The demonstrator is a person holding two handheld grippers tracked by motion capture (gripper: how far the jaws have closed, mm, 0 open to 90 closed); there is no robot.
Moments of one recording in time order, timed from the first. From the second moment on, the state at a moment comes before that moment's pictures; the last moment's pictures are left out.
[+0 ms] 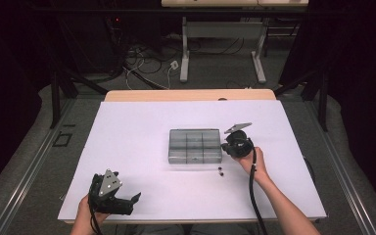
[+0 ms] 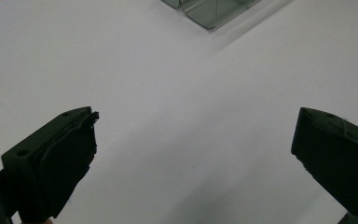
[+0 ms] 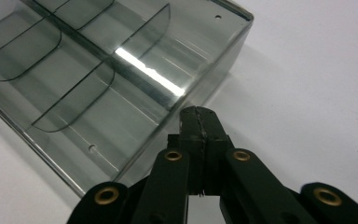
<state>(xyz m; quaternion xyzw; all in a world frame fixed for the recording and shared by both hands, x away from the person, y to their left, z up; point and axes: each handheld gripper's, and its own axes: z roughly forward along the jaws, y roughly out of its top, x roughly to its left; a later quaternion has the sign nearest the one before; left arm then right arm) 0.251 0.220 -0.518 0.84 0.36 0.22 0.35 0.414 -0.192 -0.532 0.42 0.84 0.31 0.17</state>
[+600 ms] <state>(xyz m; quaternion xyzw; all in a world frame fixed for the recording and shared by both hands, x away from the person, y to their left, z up) 0.252 0.219 -0.519 0.84 0.36 0.22 0.35 0.411 -0.185 -0.535 0.43 0.82 0.33 0.17</state>
